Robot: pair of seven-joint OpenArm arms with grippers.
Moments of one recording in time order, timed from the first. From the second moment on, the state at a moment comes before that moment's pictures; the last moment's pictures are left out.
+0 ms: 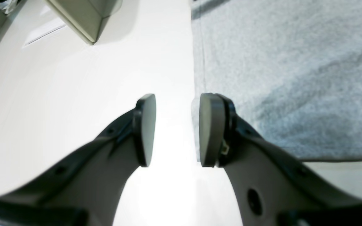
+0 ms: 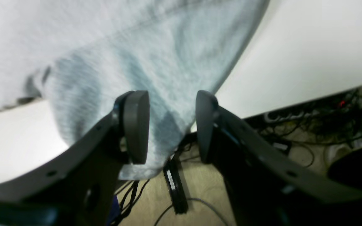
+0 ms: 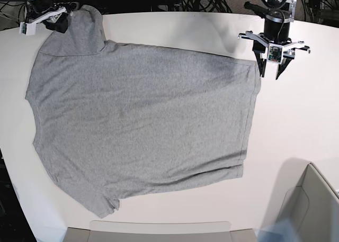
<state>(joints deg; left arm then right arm) 41.9 -20.0 -4.0 116.5 2.2 4.8 14.1 -36.2 -0.7 49.6 107.7 39.6 31.3 -52.1</state>
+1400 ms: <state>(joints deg) 39.1 -19.5 -3.0 116.5 2.1 2.7 17.0 -33.1 -1.0 56.6 101.0 42.8 31.3 -58.6</state>
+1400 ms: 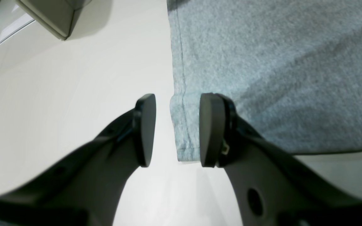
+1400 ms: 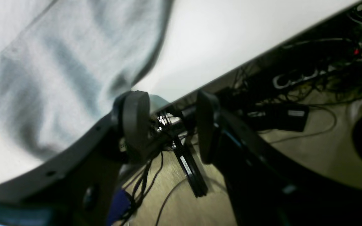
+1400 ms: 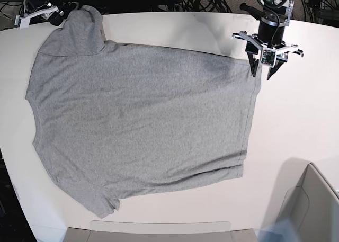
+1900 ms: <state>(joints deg) 39.0 -19.5 -3.0 116.5 2.1 2.8 17.0 -30.2 -1.2 59.9 106.2 39.6 31.7 -59.2</state>
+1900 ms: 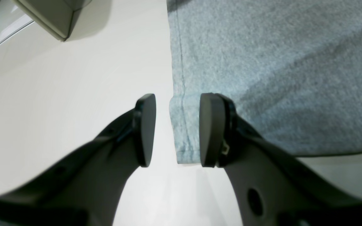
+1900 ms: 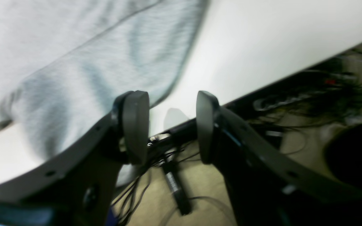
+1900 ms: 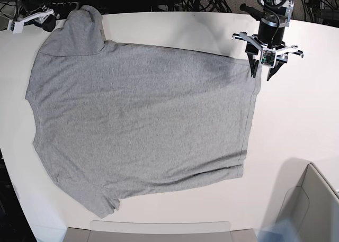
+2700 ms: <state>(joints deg) 39.1 -16.0 -4.2 116.5 2.0 3.1 17.5 -25.7 -4.0 54.7 97.6 40.3 33.2 -57.9</state>
